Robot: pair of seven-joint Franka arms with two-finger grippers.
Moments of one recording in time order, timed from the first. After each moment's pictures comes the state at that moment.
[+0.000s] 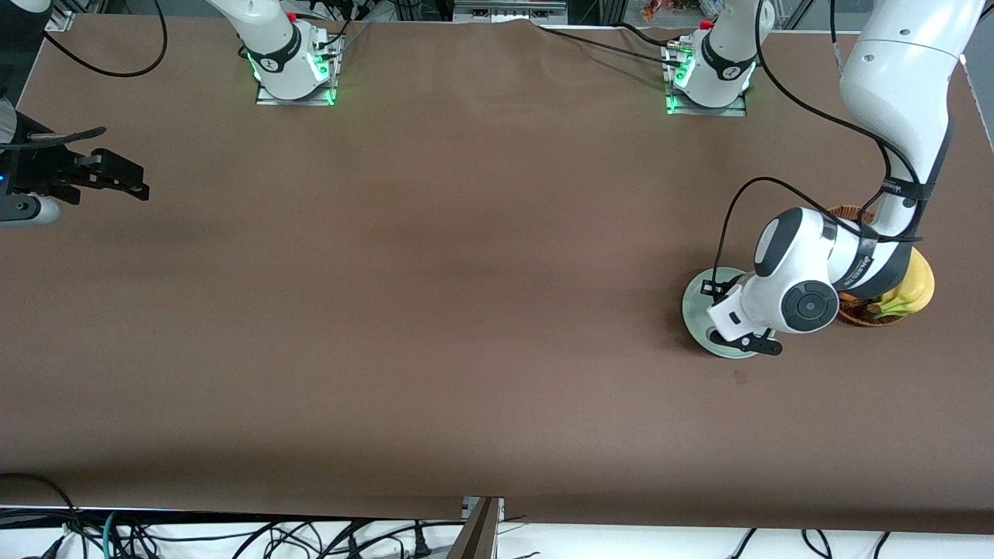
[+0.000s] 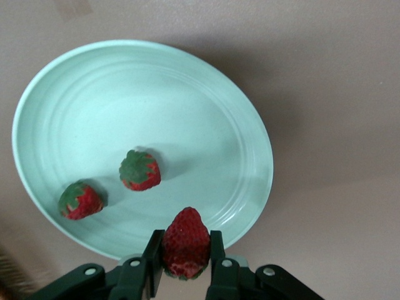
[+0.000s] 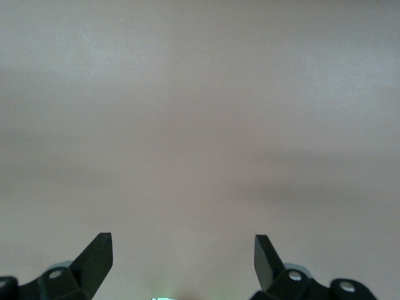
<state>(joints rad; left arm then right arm) 0.21 0.64 -0.41 -1.67 0.28 1.88 -0.12 0.05 0.10 -0.03 -1.48 0.00 1.49 -0.06</state>
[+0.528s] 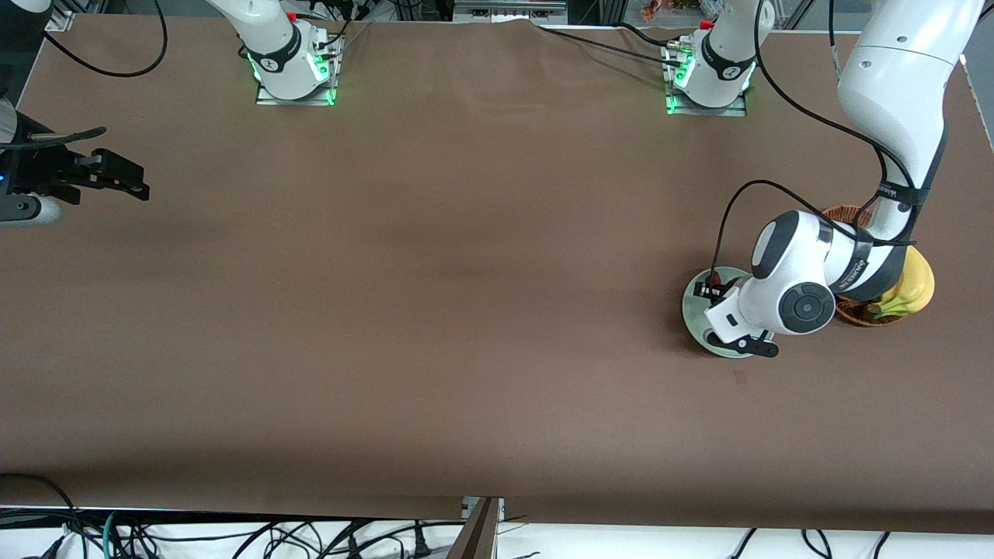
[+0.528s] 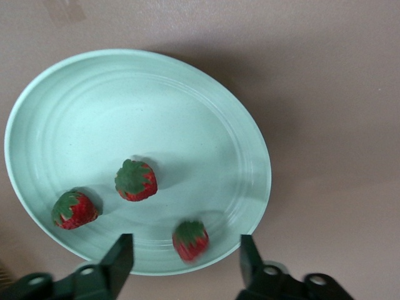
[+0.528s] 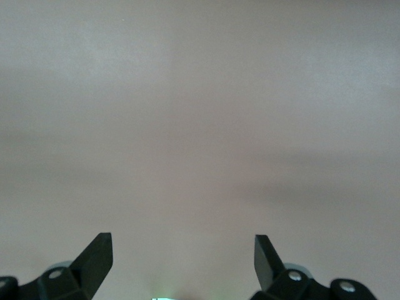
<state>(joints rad) 0.21 0.64 -0.41 -1.67 0.28 1.89 -0.12 0.05 0.10 -0.03 -1.48 0.00 1.49 -0.06</state>
